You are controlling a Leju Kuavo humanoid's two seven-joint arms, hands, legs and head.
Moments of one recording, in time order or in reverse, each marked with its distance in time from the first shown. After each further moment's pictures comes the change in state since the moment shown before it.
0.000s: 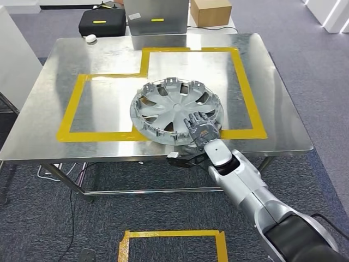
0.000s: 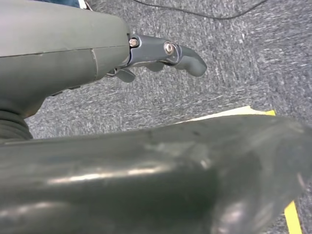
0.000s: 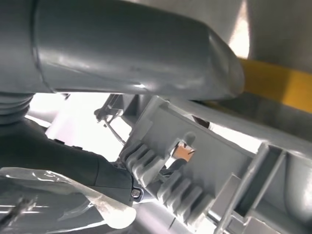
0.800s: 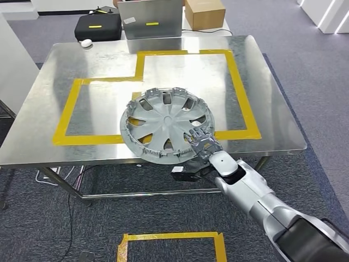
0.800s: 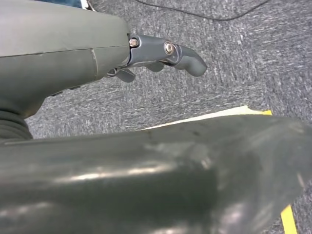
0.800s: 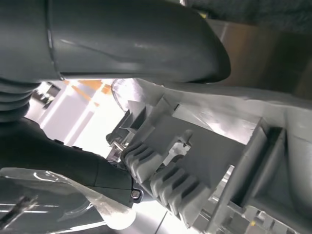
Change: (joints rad) left arm 0.011 0.008 -0.016 0.000 0.030 0.013 0.001; right arm 0.050 -0.103 0.182 0.008 -0.219 -0.047 -0.037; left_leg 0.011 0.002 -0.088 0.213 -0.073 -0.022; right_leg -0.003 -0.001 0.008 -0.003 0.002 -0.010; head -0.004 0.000
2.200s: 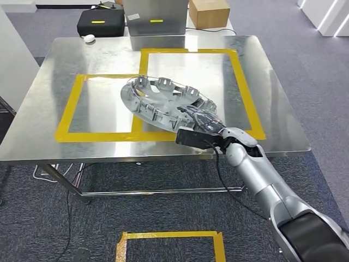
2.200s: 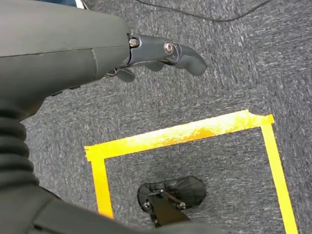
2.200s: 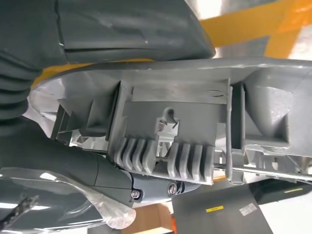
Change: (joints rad) left arm -0.015 0.016 -0.040 0.000 0.008 -0.031 0.017; right arm -0.055 -0.010 -0.281 -0.173 -0.614 0.231 -0.303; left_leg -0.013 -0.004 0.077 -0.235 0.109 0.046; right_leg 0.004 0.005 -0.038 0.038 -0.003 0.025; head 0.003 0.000
